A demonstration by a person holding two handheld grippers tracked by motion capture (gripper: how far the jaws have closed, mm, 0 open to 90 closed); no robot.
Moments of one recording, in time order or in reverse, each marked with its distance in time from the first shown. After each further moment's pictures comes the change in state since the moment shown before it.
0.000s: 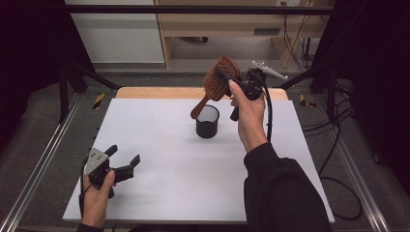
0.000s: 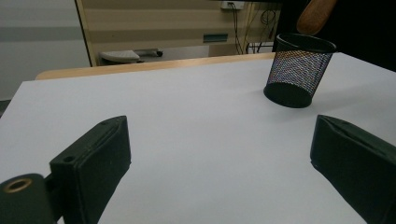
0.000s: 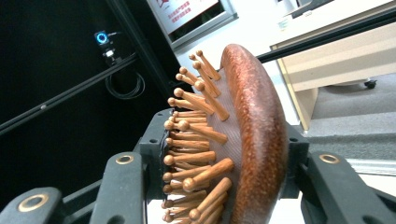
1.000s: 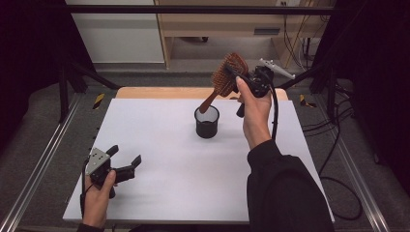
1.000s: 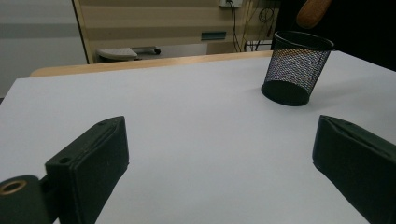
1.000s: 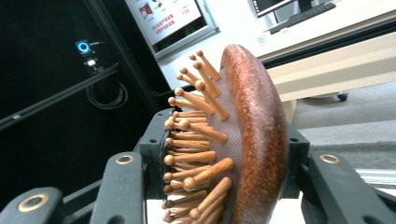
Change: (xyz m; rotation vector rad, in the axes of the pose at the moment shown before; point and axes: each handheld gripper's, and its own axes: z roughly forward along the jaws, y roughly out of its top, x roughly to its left) left arm -0.002 -0.001 0.002 0.012 -0.008 -0.003; right arm -0.015 0.009 -0.005 -0.048 -0.067 -0.030
